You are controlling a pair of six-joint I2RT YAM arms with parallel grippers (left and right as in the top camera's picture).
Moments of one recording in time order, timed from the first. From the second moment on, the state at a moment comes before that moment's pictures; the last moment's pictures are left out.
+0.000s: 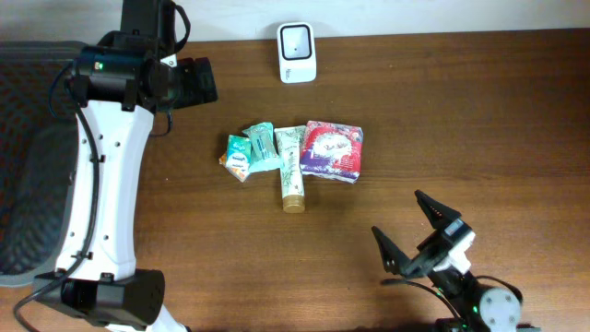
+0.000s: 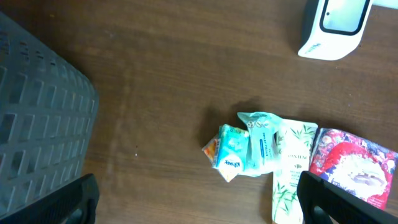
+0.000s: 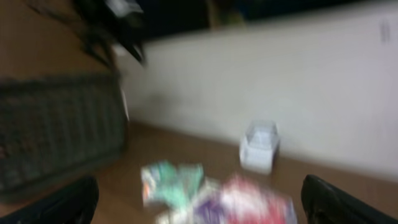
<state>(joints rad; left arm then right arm) -0.15 1.81 2.13 -1.36 -0.14 -0.31 0.03 0.01 0.01 0.27 -0.62 0.20</state>
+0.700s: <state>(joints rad) -0.15 1.81 2.13 -1.36 -0.15 -0.31 0.03 0.62 0.77 -0.17 -0.44 -0.03</state>
